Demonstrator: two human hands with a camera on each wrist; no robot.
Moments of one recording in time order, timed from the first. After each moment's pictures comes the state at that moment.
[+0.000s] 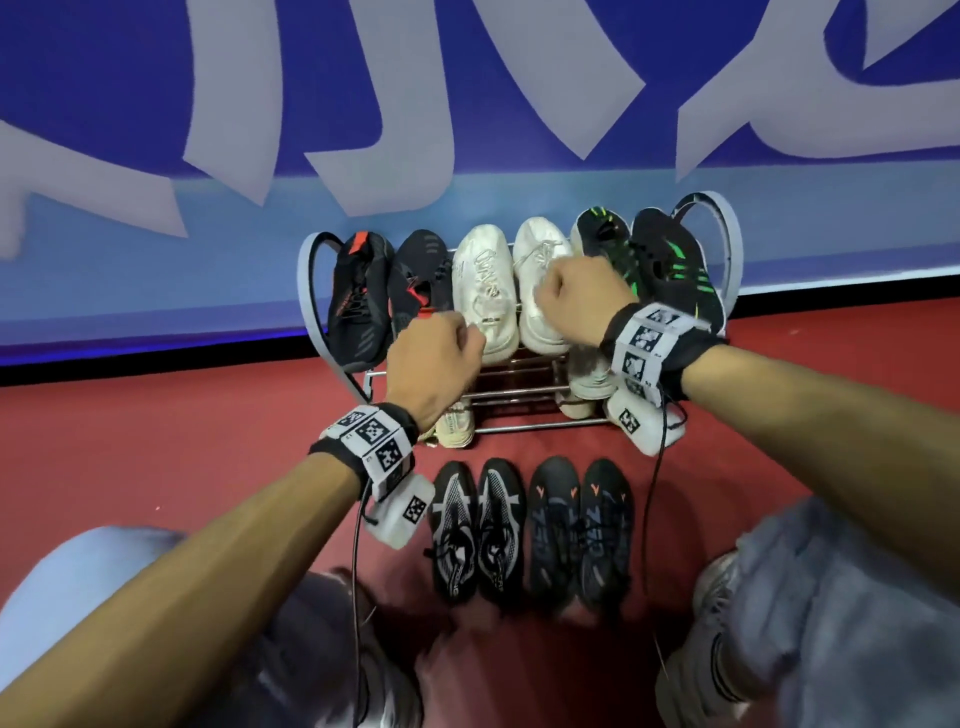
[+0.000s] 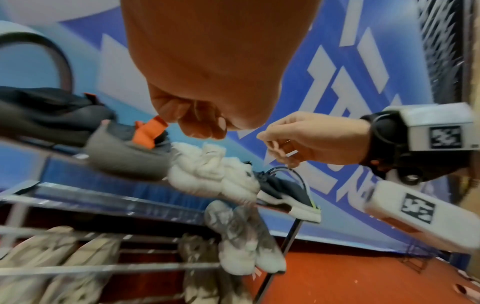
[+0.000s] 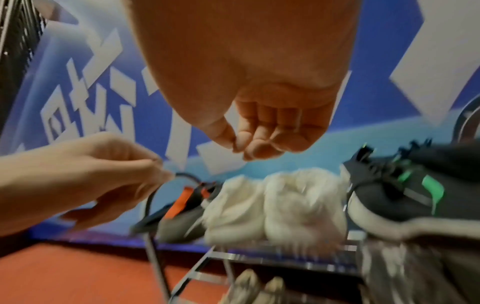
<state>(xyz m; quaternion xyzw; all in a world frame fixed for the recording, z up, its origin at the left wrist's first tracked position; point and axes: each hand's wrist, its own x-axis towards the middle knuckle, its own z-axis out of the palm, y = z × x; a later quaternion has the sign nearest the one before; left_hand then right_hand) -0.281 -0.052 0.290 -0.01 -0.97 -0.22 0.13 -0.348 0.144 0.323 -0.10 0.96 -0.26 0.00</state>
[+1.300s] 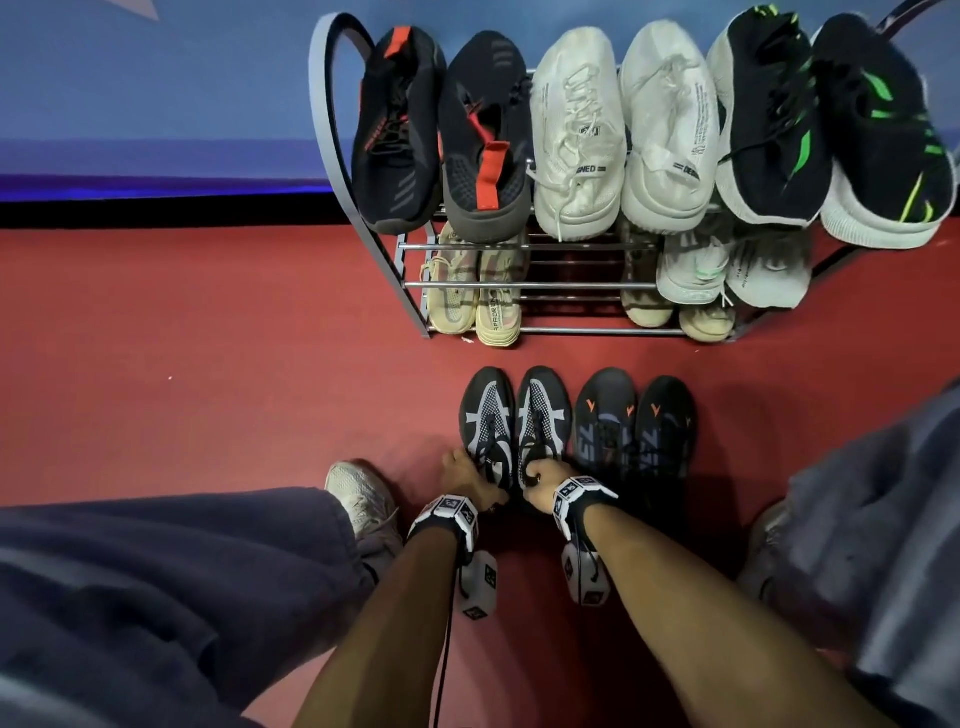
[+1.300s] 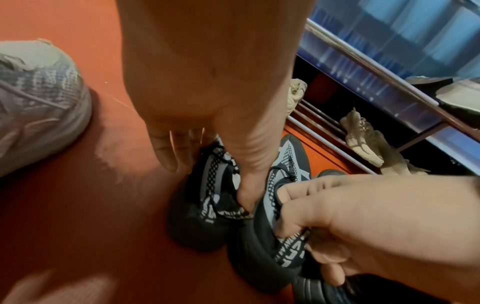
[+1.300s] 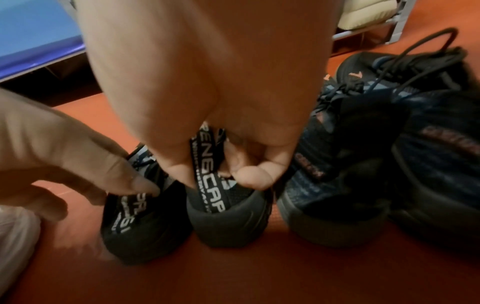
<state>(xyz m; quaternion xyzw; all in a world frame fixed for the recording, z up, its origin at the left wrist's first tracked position) -0.126 -0.090 -0.065 0.33 -0.83 -0.30 -0.32 -0.160 0.068 -0.042 0.00 0.86 -0.21 0.47</state>
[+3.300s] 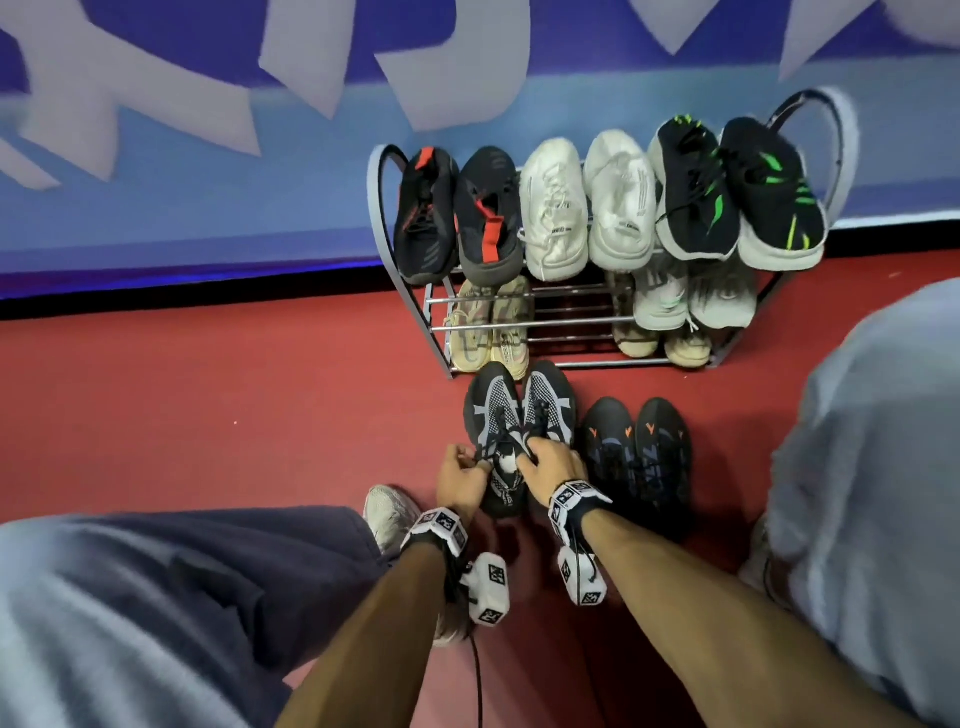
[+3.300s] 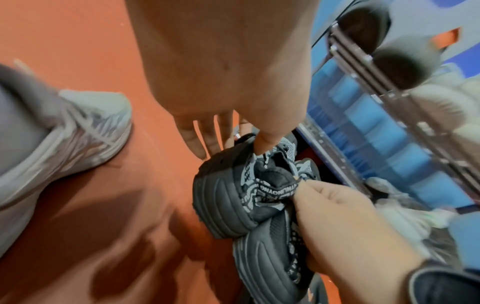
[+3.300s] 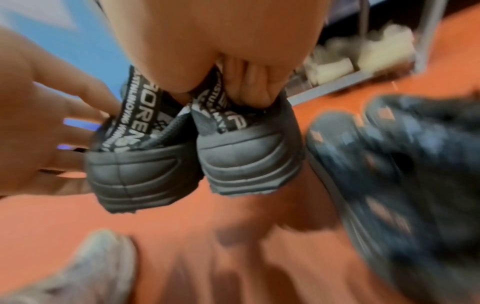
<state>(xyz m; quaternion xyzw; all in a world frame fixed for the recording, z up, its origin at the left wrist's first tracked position) -0.107 -0.108 0.020 0.34 -0.77 -0.54 -0.07 -0.142 0.047 0.048 -0.06 0.94 -0.28 0.18</state>
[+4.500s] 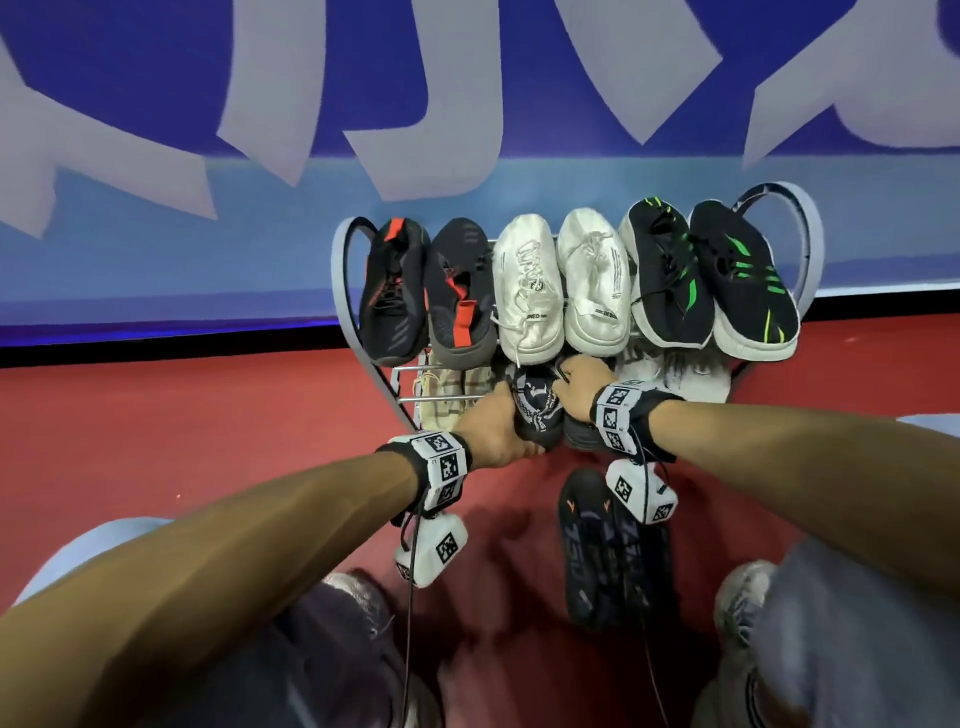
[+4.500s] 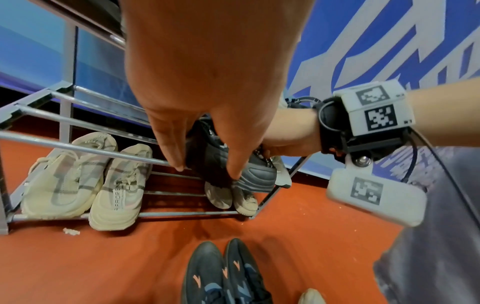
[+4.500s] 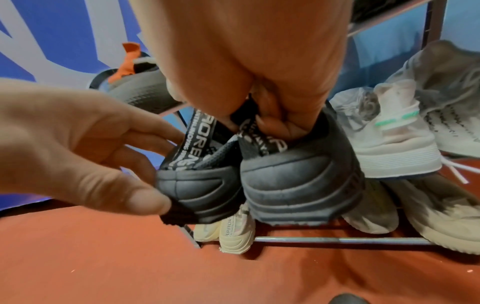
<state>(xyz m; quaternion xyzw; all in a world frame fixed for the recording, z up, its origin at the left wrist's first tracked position) -0.279 -0.062 0.177 -0.03 -0.94 -0.30 -0.18 -0.344 0.100 0.174 -0.05 0.96 -0.22 0.16</state>
